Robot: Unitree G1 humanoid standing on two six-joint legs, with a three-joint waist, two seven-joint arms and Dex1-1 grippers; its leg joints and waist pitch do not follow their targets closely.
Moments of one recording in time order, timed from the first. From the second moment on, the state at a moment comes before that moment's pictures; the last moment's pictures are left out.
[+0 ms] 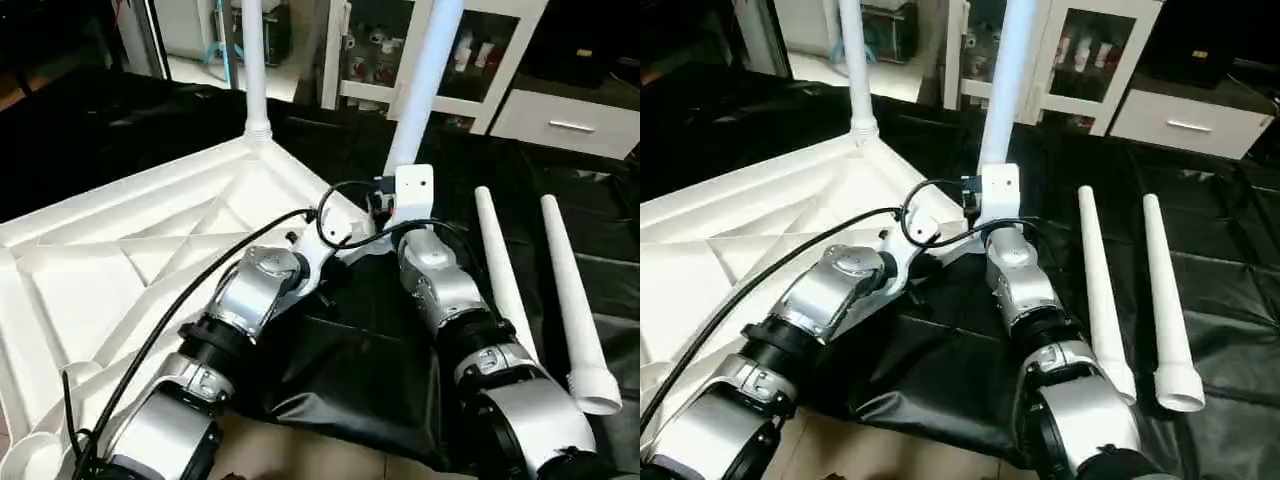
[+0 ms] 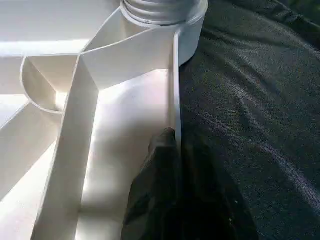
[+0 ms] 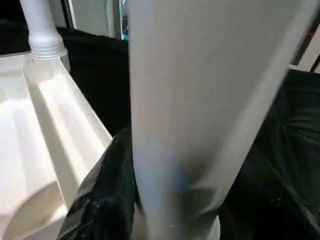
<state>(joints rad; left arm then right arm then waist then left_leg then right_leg) -0.71 0.09 -0.28 0.54 0.12 0.56 -0.58 -0.78 -0.03 0.03 0.91 0.10 0.01 -0.05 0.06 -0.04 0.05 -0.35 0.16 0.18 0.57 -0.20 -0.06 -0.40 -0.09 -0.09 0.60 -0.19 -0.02</state>
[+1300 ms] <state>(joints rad) -0.75 0.16 -0.28 0.61 0.10 0.46 -0.64 -0.39 -0.18 0.04 0.36 0.14 0.28 0.26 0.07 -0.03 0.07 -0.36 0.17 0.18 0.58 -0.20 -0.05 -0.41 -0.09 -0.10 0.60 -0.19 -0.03</state>
